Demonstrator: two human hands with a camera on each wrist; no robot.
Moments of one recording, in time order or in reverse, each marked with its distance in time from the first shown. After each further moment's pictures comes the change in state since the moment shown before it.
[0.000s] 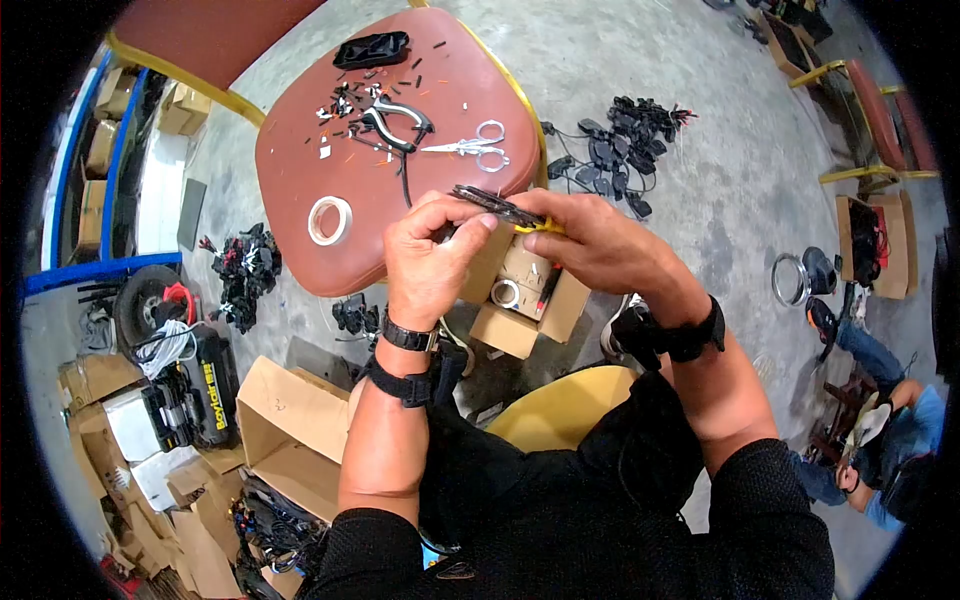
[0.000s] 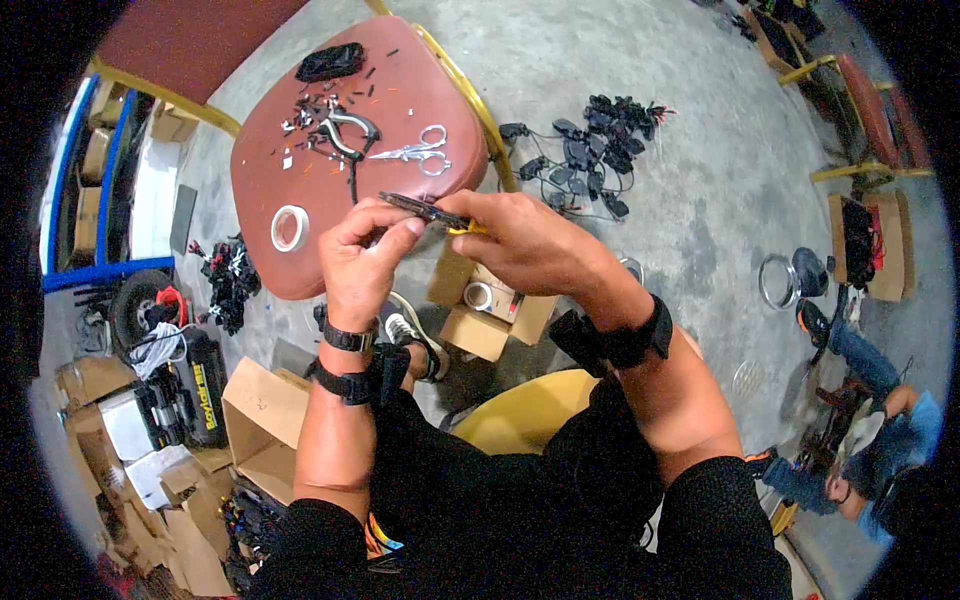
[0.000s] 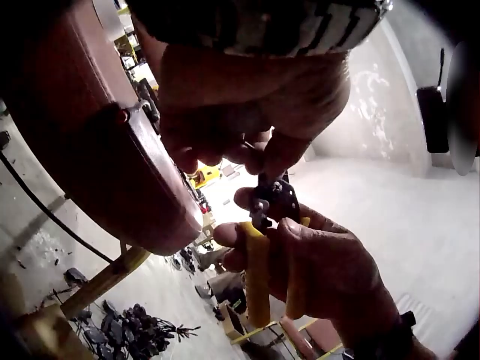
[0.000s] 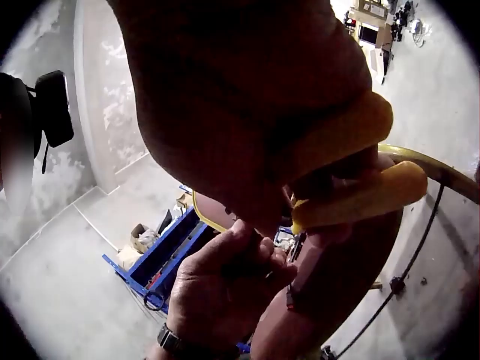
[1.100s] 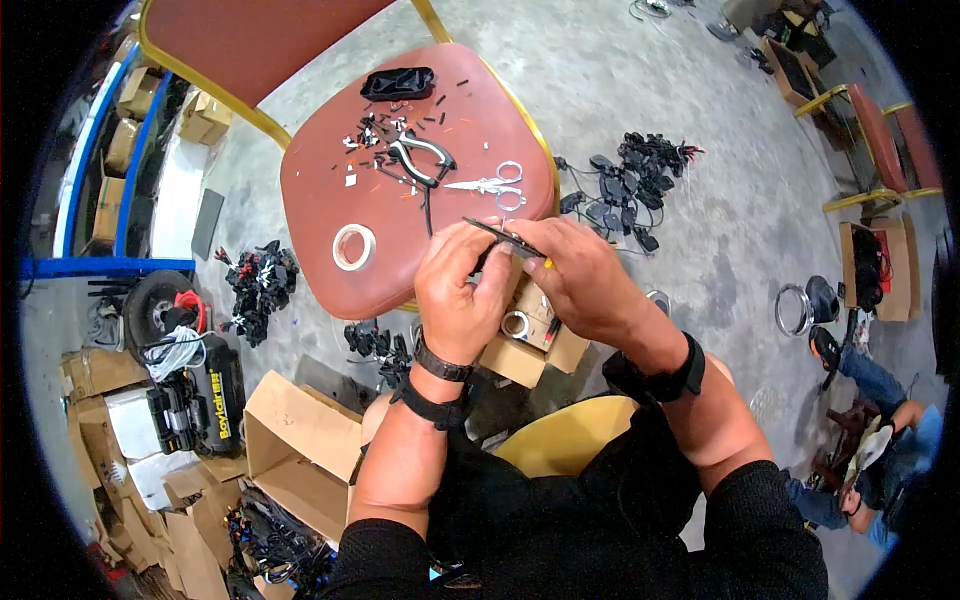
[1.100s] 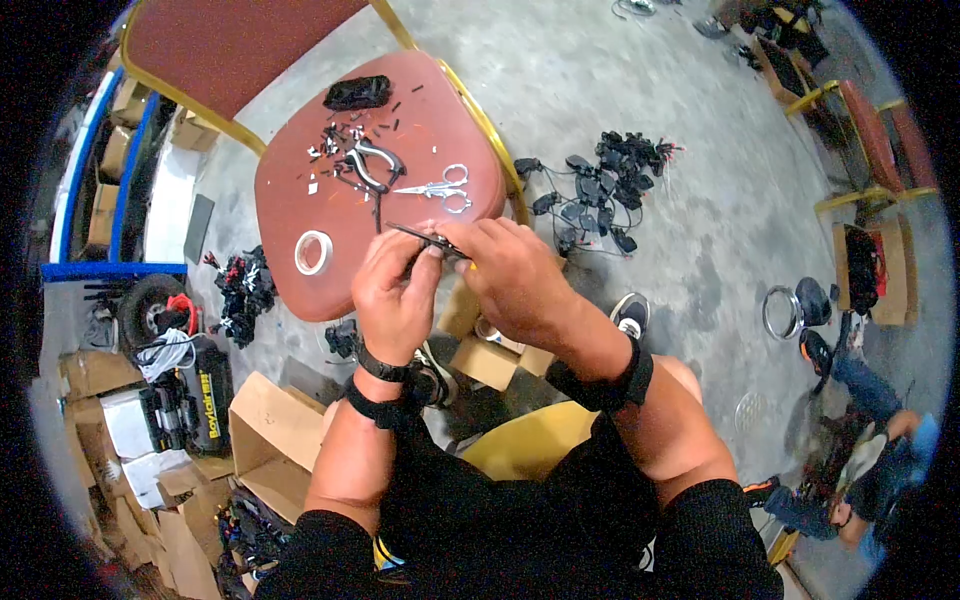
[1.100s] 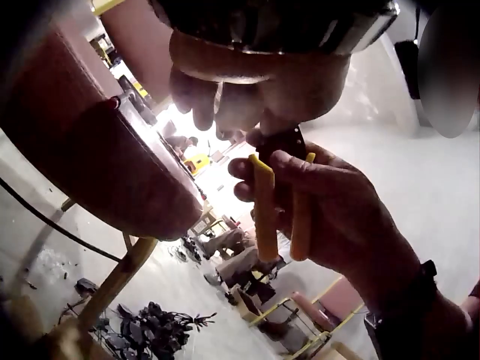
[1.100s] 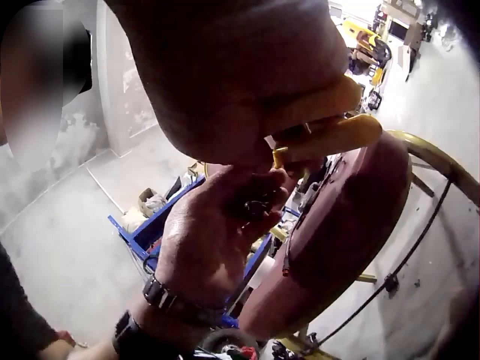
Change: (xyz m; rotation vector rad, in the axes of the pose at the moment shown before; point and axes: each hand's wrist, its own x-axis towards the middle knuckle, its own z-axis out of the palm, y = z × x) left_hand 0.002 0.001 0.012 0.373 0.201 0.442; right_hand 0.009 -0.010 0.023 -0.351 0.395 -0.376
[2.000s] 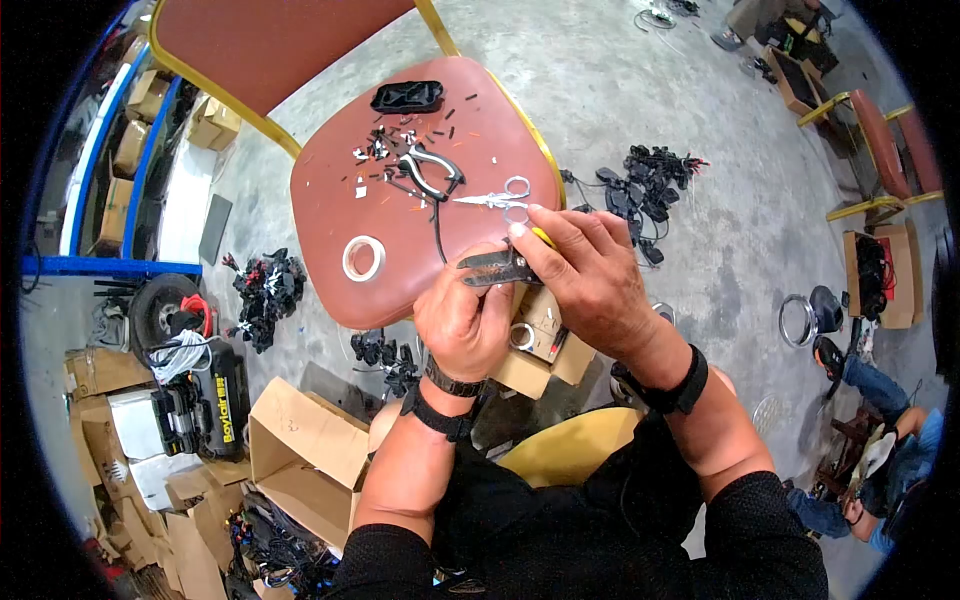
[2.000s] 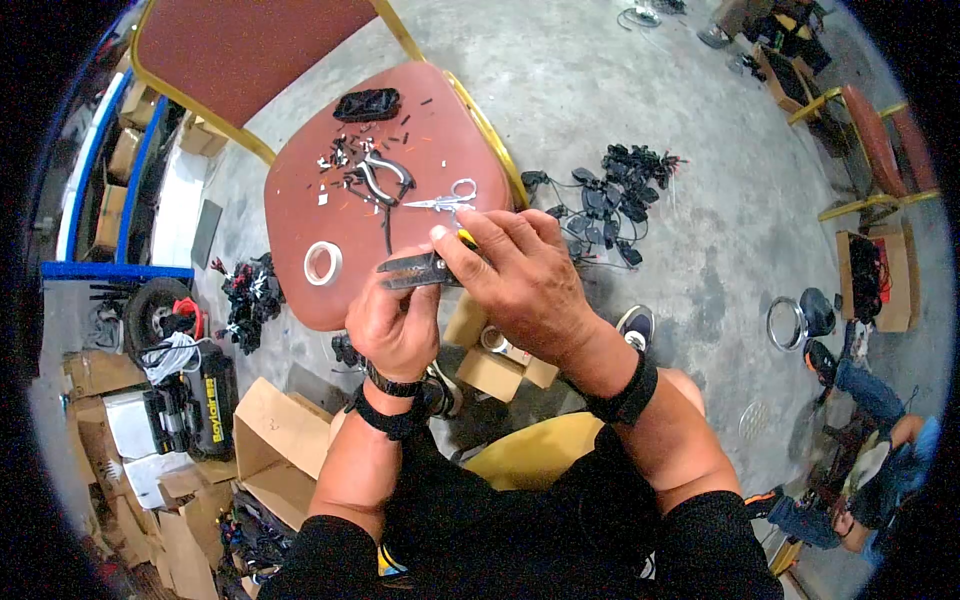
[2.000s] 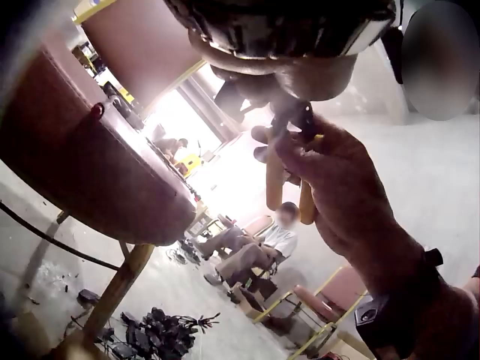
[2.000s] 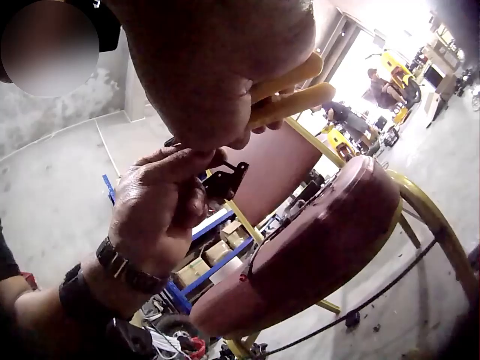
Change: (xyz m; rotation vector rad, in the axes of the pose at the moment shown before) left_hand 0.001 0.023 -0.007 0.009 0.126 0.071; right_hand 0.008 -0.007 -0.011 -0.512 0.113 -0.217
